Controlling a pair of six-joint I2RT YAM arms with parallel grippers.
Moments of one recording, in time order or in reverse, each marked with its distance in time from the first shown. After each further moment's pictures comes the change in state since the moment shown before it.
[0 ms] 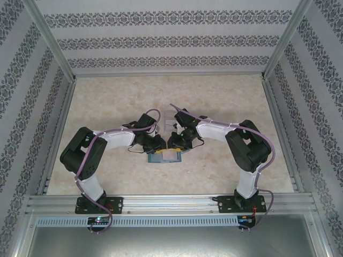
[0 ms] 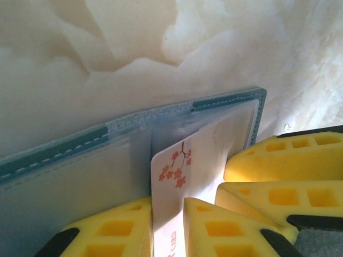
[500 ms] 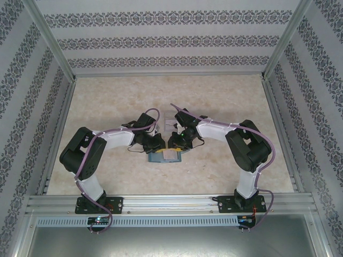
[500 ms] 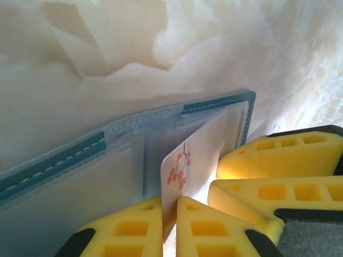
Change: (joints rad) left arm 0.008 -0.005 0.000 0.006 0.013 -0.003; right arm -0.006 0.000 0.000 -0.002 0.000 -0.001
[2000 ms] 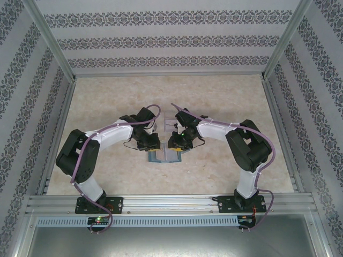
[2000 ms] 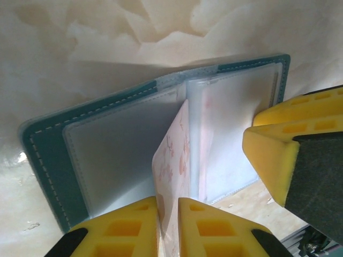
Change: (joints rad) left arm 0.000 -0.045 0.150 -0.390 -0.120 0.205; right arm -0.012 0.000 -0.002 0.000 -0.008 -0.003
